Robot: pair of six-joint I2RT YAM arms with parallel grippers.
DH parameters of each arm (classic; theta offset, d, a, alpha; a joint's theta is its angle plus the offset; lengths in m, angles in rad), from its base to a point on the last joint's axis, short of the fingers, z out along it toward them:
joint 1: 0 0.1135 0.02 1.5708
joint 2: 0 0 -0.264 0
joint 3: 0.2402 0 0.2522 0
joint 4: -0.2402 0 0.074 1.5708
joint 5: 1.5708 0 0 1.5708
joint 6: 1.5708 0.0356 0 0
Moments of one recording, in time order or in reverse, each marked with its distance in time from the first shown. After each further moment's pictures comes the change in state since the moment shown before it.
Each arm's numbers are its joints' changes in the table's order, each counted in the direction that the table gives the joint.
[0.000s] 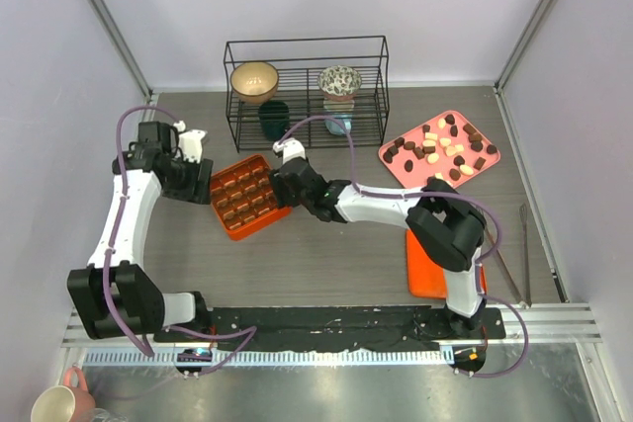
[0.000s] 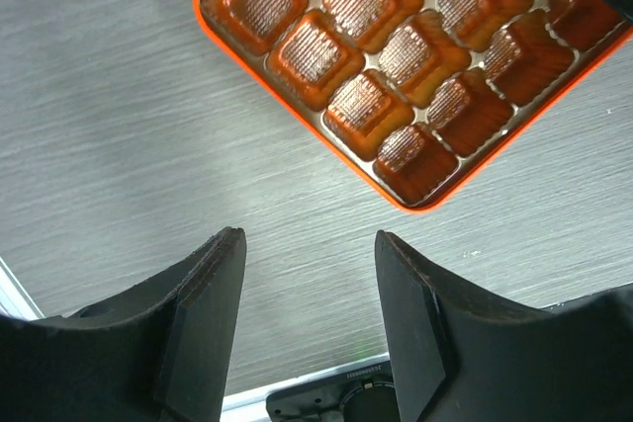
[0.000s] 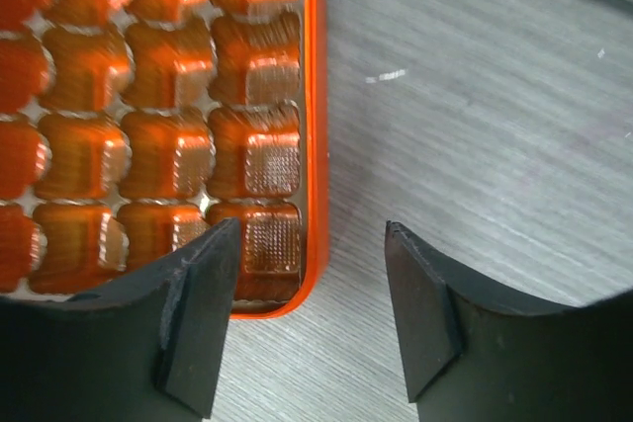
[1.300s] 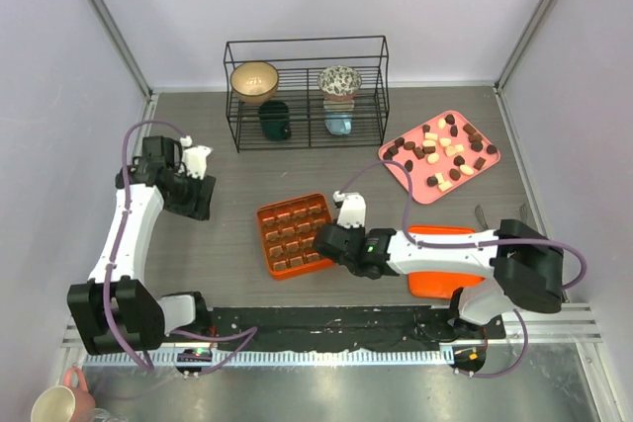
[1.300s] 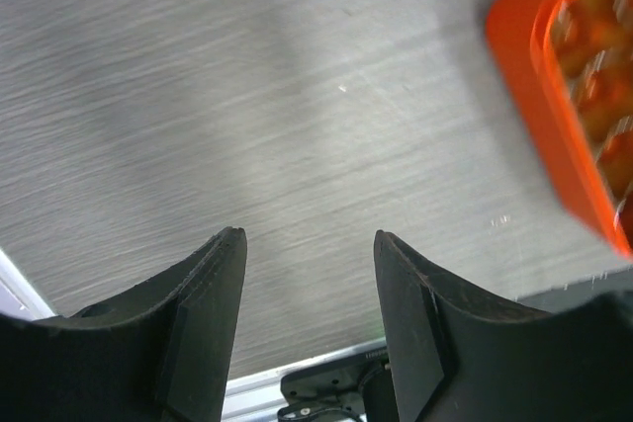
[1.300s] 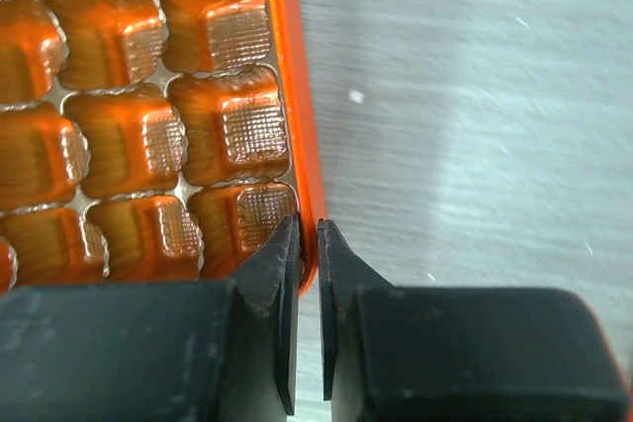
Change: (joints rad) left arm 0.014 0.083 -0.118 -0.001 -0.028 0.070; right arm 0.241 0.449 -0.440 -0.473 0.304 0.598
